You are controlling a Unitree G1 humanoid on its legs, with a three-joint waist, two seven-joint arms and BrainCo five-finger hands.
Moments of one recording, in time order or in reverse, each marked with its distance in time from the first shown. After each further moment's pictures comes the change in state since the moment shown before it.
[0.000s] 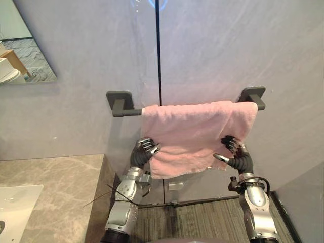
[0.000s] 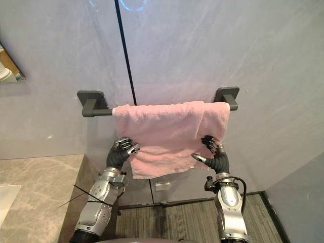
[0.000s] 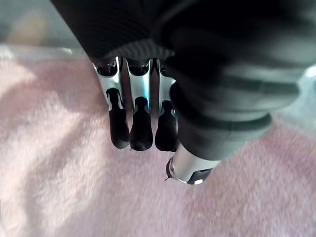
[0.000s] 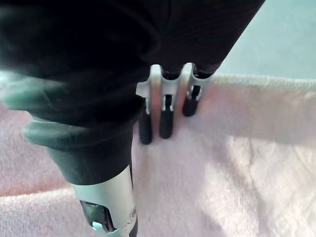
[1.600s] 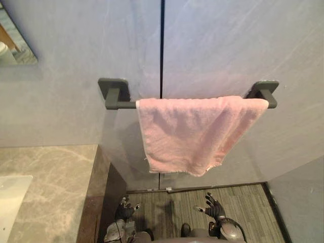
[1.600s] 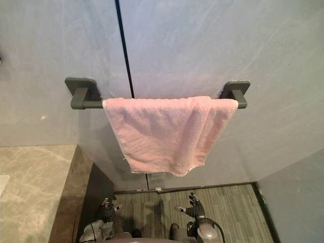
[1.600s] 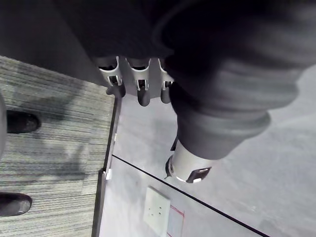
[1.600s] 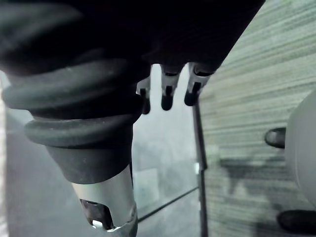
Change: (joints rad) left arm 0.079 0.013 0.144 0.762 0.115 0.003 0.049; right arm -0.023 0.072 0.160 0.758 -0.077 0.049 -0.042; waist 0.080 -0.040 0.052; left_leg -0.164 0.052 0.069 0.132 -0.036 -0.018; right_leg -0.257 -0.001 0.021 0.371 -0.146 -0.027
